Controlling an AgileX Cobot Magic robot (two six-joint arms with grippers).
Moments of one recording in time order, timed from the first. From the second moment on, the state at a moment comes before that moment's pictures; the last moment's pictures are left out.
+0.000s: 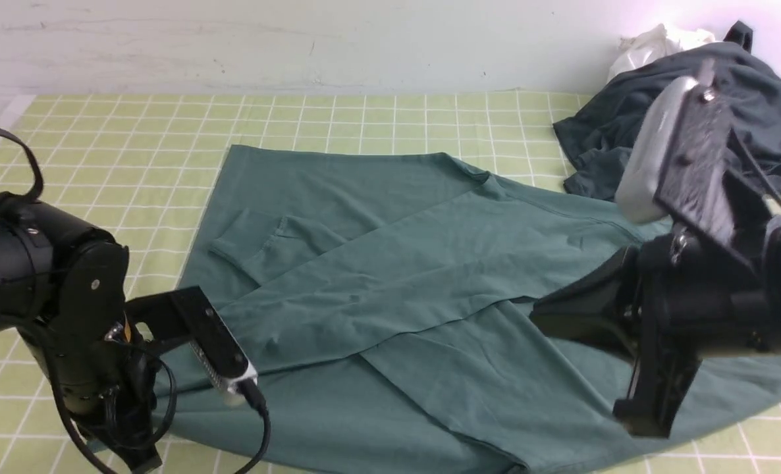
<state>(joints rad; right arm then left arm) 0.50 1.15 -0.89 0.62 0.76 -1.04 -0.29 1.51 -0.83 0.18 0.90 0.42</state>
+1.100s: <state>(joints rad) 0.43 1.70 -0.88 -0.24 0.89 -0.64 -0.29 1.50 -0.83 0.18 0.90 0.17</state>
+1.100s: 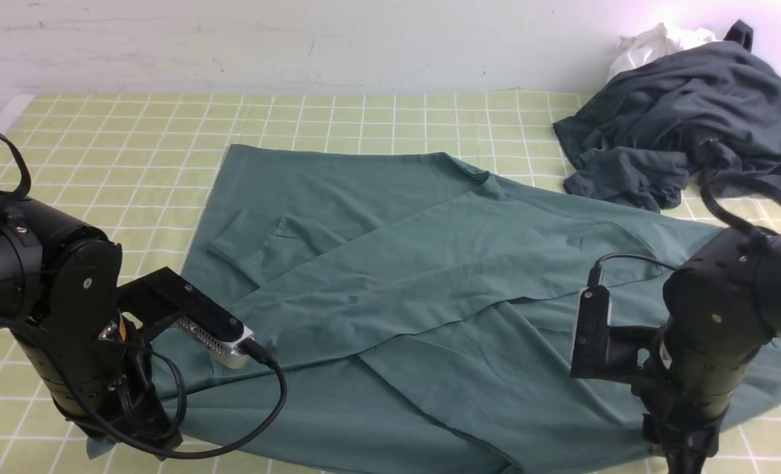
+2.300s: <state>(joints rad) 0.19 1.98 -1.49 -0.46 0.54 -0.32 -0.17 2.00 -1.70 0.25 0.70 0.10</state>
